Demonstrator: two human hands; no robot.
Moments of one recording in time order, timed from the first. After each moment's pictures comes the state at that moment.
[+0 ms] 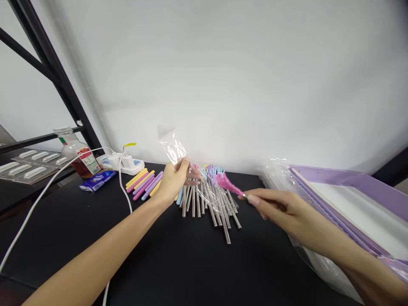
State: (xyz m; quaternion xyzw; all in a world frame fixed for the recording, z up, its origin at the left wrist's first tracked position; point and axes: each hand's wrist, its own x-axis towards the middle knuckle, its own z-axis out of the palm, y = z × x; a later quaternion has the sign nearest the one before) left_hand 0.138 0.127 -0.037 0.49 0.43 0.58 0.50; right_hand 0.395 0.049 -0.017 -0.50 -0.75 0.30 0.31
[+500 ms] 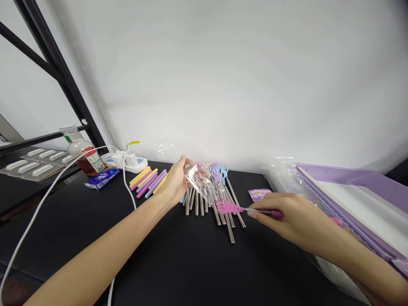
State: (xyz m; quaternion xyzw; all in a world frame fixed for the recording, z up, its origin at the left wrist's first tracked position) left_hand 0.139 0.125 -0.035 0.35 0.37 0.57 0.64; right_hand 0.411 0.060 -0.041 -0.50 -0.85 0.04 0.16
